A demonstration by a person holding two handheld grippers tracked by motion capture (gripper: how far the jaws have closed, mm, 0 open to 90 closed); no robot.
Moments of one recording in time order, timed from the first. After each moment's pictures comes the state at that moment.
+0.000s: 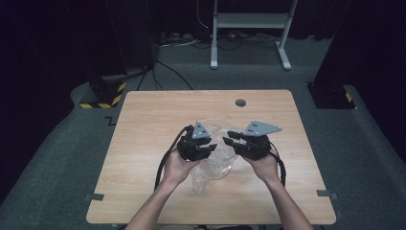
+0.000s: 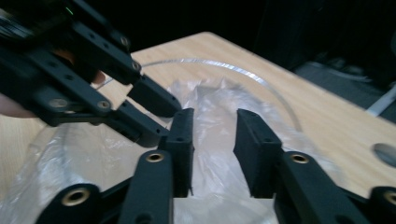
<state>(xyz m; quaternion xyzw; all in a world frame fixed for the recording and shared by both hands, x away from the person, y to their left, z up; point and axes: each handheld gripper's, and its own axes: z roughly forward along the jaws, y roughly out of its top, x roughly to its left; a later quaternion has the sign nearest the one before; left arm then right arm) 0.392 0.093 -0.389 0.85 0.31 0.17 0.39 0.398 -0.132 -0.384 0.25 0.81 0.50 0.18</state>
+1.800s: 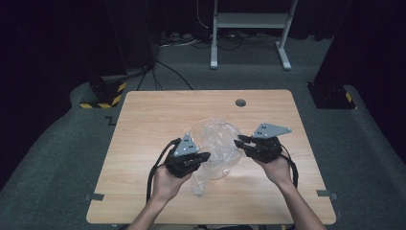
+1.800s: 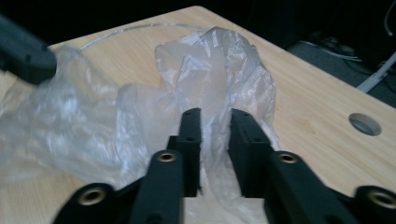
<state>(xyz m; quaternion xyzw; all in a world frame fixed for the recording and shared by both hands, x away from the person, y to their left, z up) 0.338 0.119 -0.371 0.83 0.28 0.15 0.45 0.392 -0.156 -0.382 0.27 0.83 0.46 0.18</state>
